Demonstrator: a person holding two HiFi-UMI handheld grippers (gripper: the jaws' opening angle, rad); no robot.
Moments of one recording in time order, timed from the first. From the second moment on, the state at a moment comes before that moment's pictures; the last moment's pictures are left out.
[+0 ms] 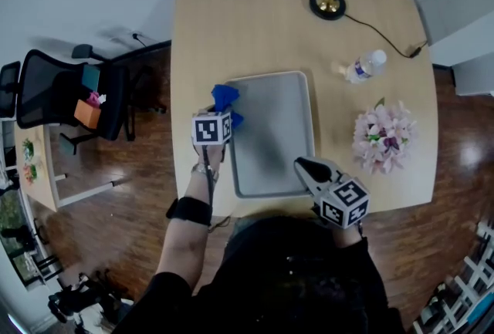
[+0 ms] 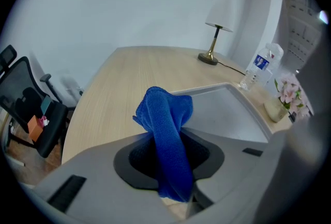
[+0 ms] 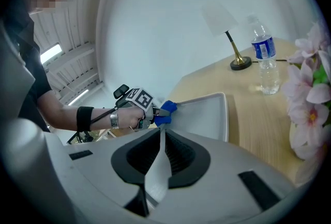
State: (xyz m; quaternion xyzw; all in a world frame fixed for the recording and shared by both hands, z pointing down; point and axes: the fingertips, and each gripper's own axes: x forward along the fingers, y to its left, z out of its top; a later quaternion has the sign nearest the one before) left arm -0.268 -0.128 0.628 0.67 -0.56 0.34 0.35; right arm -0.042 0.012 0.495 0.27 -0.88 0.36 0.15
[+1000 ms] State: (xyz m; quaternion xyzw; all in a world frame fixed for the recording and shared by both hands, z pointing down) left arm -0.244 -0.001 0.641 0.67 -0.54 0.33 0.38; right arm -0.050 0.069 0.485 0.25 -0.89 0.34 0.15
